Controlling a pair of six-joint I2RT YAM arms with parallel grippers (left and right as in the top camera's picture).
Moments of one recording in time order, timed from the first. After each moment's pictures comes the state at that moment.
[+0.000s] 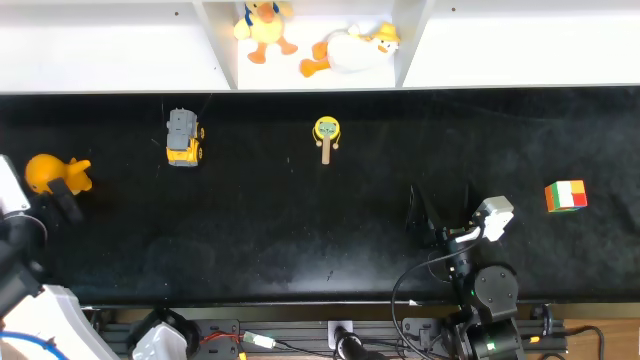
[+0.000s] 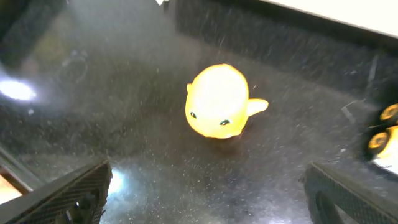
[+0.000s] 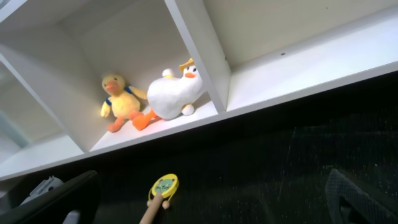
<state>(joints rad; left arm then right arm) 0.83 0.95 0.87 -0.67 0.13 0.29 0.25 0.01 0.02 -0.01 0.01 0.46</state>
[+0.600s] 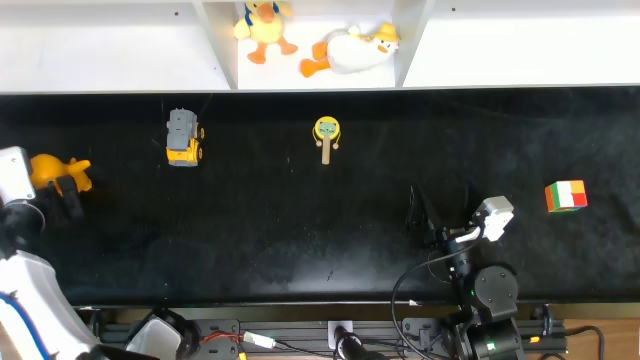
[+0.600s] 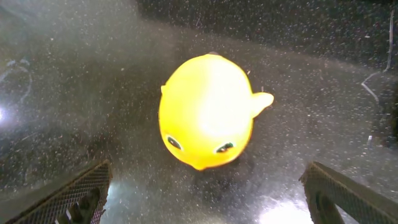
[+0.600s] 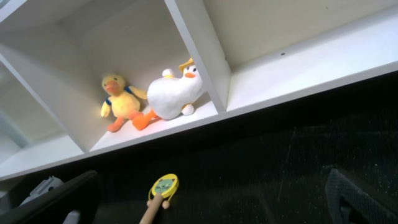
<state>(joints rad) 0.87 1.19 0.84 -0.52 0.26 0.46 0.25 0.01 0.02 -0.01 0.01 0.46</state>
